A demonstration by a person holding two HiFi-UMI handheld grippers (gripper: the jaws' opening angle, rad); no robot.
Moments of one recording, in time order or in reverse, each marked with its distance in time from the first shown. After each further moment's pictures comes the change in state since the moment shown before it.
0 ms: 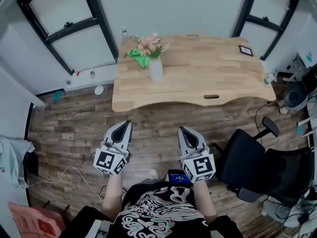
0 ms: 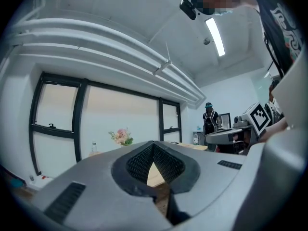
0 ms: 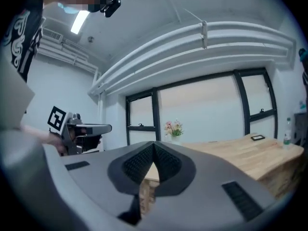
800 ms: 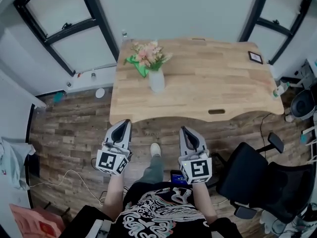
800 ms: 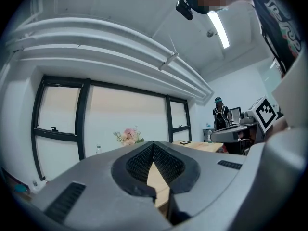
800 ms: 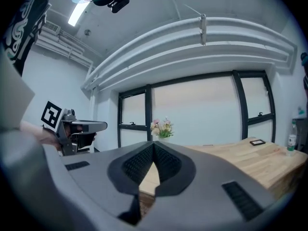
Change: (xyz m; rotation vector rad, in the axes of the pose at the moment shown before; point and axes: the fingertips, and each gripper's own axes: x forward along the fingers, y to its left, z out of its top) left arm 0.108 0.062 -0.021 0.039 0.006 0.074; right arm 0.103 -0.076 -0.012 -0.036 0.014 -0.041
